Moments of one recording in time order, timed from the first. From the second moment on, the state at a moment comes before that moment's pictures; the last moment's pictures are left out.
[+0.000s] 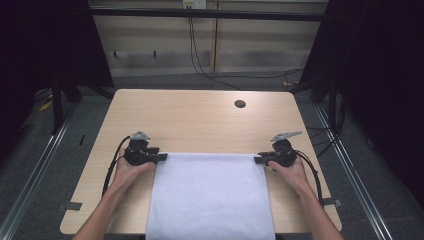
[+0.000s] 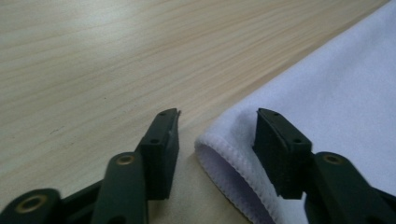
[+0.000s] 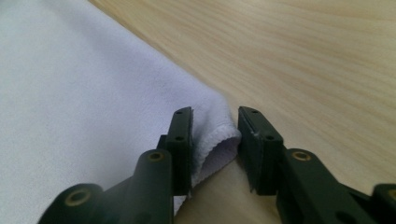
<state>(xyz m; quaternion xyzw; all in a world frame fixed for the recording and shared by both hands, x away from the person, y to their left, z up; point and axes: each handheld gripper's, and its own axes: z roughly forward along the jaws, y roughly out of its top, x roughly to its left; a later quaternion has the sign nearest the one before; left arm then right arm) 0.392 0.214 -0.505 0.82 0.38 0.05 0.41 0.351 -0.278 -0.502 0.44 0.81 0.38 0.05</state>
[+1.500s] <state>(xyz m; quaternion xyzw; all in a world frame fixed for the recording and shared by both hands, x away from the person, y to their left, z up) 0.363 0.231 -0.384 0.76 0.31 0.11 0.55 0.338 -0.295 -0.377 0.37 0.77 0.51 0.12</state>
